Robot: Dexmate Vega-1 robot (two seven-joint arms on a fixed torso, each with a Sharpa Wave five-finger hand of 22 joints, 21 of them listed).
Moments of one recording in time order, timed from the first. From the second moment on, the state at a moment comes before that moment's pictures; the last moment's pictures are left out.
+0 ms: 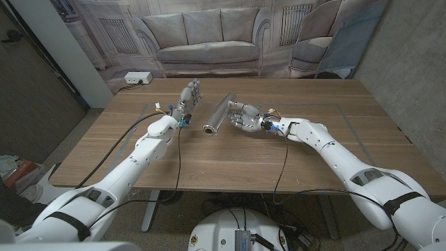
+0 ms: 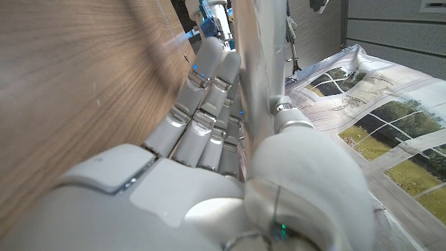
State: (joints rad) left arm 0.69 0.43 0.42 -1.20 -0.60 -0.20 -0.11; left_hand 0.06 0.09 0.38 0.16 0.24 -0.11 -0.09 0.20 0.19 -0.12 -0.01 0.20 0.18 -0.13 -0.01 0.18 0.18 -0.08 0.00 0.35 0.19; right arm -0.57 -0.30 -0.43 -1.12 0.84 -0.44 0.75; right_hand 0.89 0.13 0.34 -0.06 0.22 0.52 0.03 0.67 0.38 0.84 -0.02 0.52 0.45 1.11 -0.20 0.23 0.40 0.90 -0.12 0.95 0.23
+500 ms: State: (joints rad) left arm 0.68 0.43 0.42 -1.19 -0.60 -0.19 -0.12; left_hand 0.06 0.09 0.38 0.16 0.24 -0.11 -0.09 0.20 0.19 -0.12 -0.01 0.20 0.18 -0.13 -0.01 0.18 0.18 -0.08 0.00 0.35 0.19; right arm -0.55 -0.26 -0.42 -1.05 0.88 -0.43 0.79; right_hand 0.89 0.13 0.35 -0.06 0.21 0.49 0.01 0.67 0.38 0.83 -0.01 0.48 0.41 1.09 -0.20 0.22 0.38 0.90 -0.12 0.95 0.23
